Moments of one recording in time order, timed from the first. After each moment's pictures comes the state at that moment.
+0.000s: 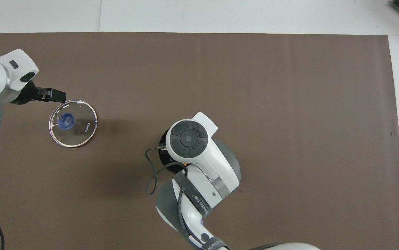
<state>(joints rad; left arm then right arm) 0.02 0.10 -0.03 -1.73 -0.03 1.88 0.07 0.77 0.38 -0.09 -1.73 0.10 2.14 0.62</state>
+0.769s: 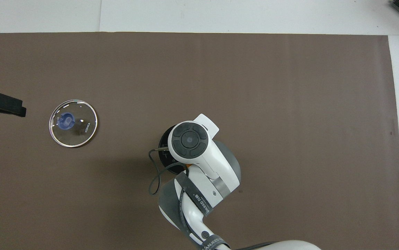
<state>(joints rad) 0.02 0.02 -0.03 -1.55 -0.03 1.55 0.06 0.77 0.37 -0.10 -1.74 0.08 2.17 0.62</state>
